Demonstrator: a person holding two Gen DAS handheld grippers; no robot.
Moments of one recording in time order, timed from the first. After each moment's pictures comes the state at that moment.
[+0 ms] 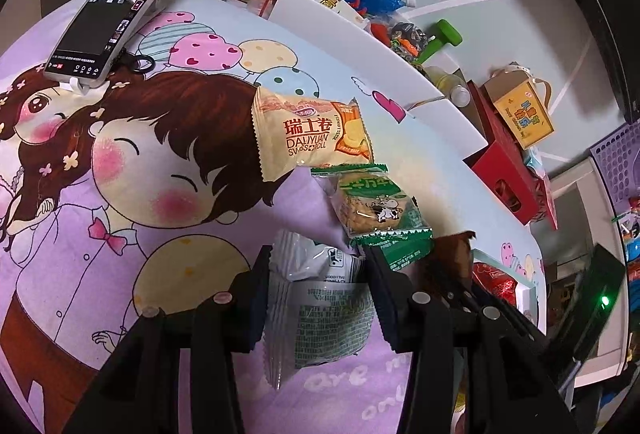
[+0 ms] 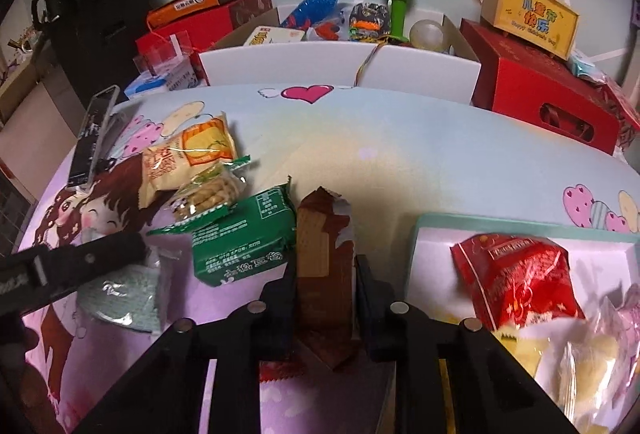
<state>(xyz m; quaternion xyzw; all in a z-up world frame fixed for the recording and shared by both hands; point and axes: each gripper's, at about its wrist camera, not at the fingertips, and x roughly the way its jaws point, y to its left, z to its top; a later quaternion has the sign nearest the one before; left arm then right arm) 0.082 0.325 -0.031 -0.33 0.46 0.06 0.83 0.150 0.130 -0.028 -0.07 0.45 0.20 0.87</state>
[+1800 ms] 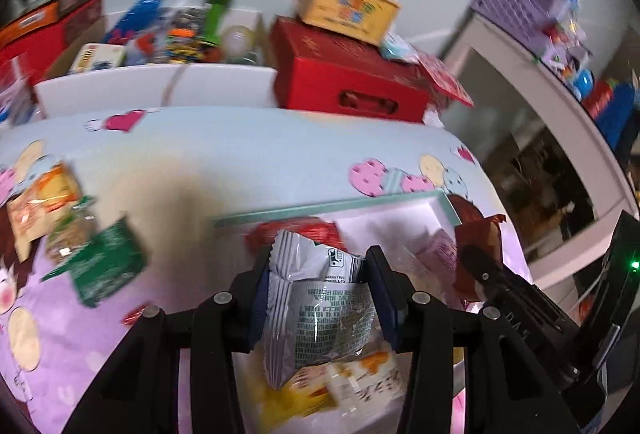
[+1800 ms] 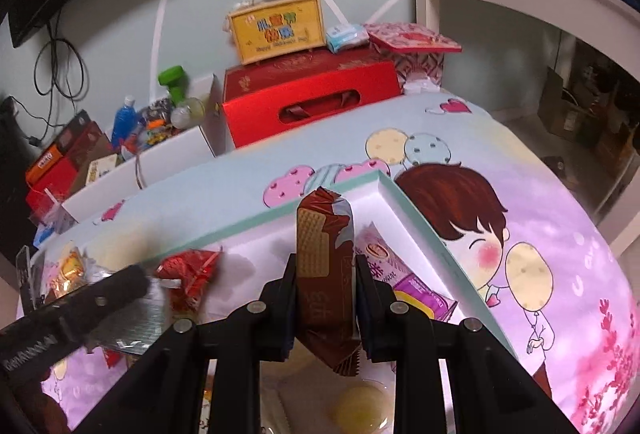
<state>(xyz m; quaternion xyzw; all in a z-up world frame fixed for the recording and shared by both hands) 0.146 0.094 0.031 -0.13 0.47 -0.15 0.86 0.128 -0.105 0.031 0.08 0.41 -0.04 0.91</state>
